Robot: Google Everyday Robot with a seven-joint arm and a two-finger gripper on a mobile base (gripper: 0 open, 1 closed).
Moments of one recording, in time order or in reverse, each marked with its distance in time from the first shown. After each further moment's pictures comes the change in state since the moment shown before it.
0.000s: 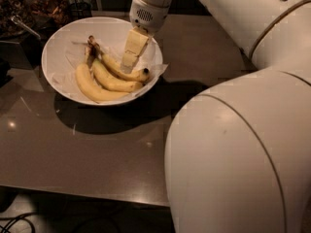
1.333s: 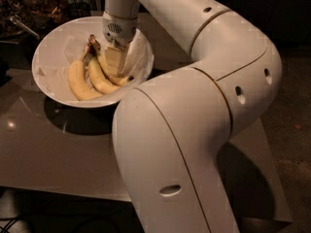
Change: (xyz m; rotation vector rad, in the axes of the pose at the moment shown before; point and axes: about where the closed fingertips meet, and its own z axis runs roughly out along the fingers) arm -0.048 0.006 0.065 -0.129 0.117 -0.045
